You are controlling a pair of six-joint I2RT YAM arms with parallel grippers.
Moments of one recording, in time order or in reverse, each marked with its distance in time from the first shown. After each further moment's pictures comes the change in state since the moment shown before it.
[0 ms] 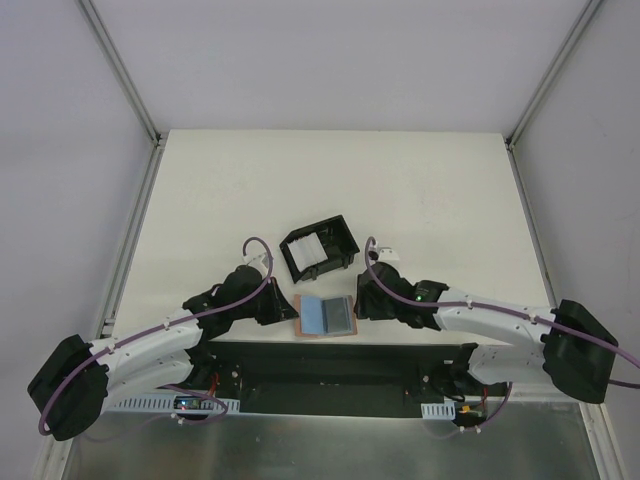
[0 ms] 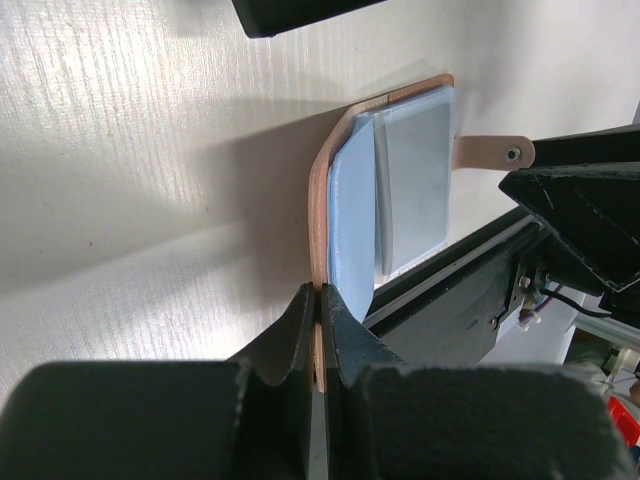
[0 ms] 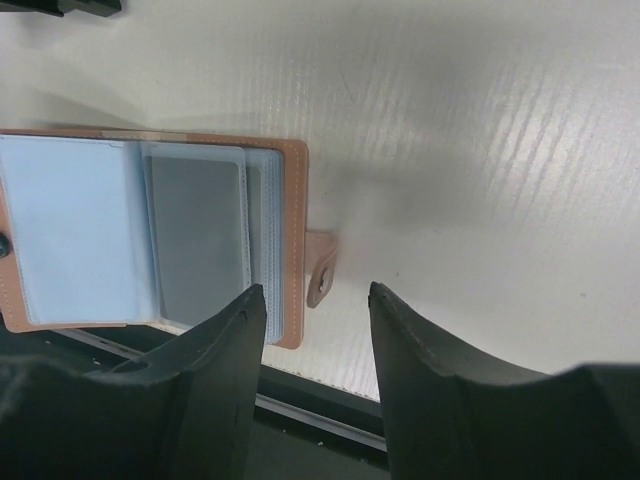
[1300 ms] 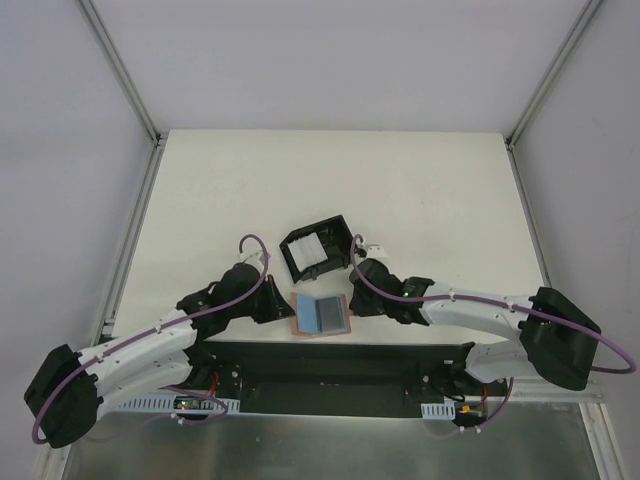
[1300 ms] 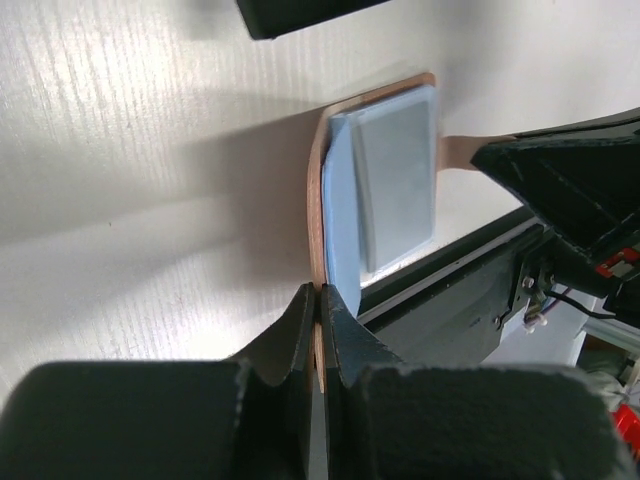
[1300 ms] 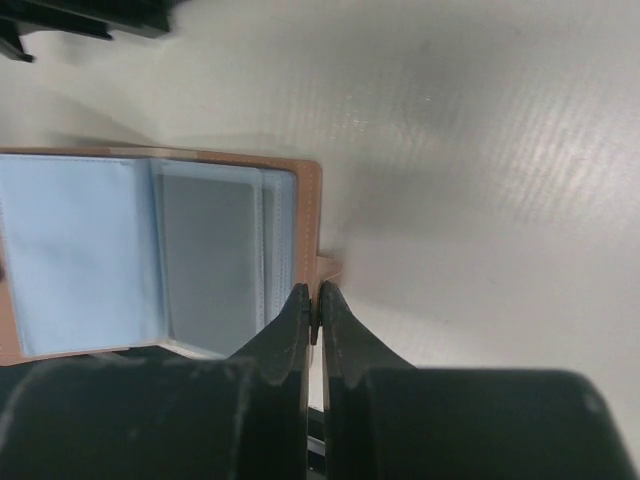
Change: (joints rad) left arm 0.000 -0.061 0.031 -0.108 -0.027 0.013; right arm 0.000 0.126 0.035 0.100 -0.021 -0.033
